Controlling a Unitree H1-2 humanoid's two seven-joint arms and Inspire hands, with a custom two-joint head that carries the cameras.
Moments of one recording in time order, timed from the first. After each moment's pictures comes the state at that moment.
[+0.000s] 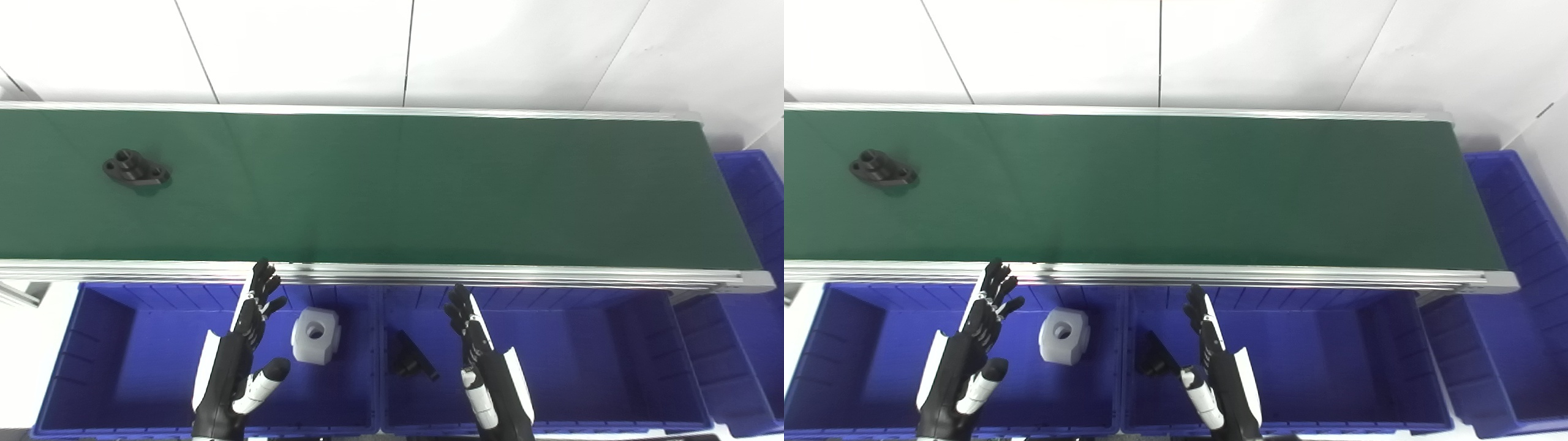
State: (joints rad) left arm 0.56 0.06 -0.22 -0.20 0.15 -0.36 -0.09; right arm 0.68 0.01 0.37 -0.18 -0.17 -0.34 -0.11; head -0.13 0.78
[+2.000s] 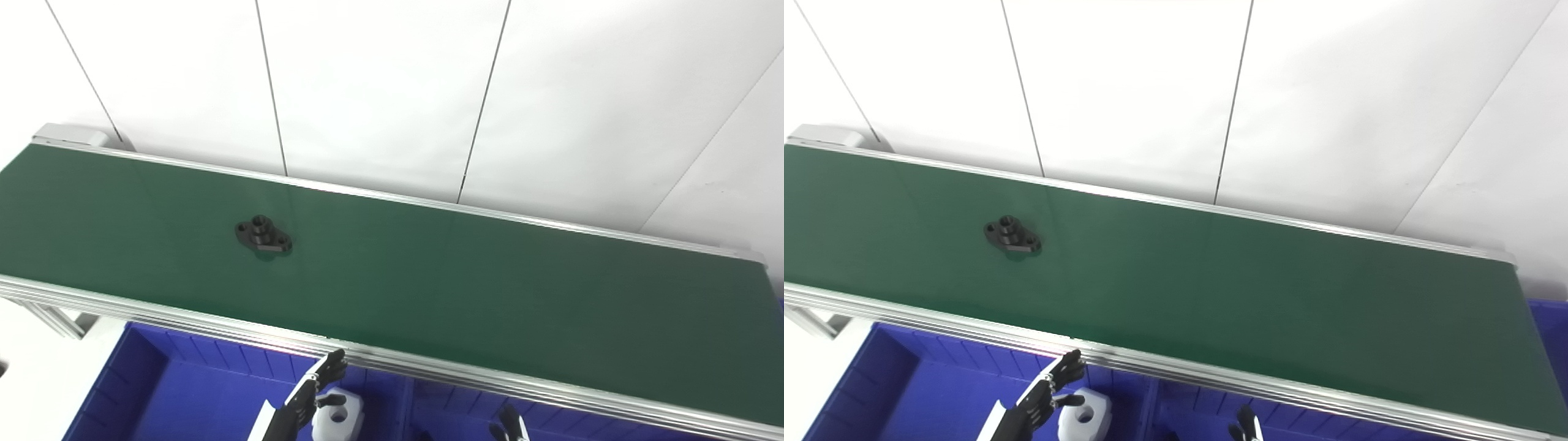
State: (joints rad) left arm 0.51 0.05 -0.30 -0.04 0.18 -0.43 -0.02; right arm 0.63 -0.05 0.30 -0.04 -0.09 -0.41 -0.07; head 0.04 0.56
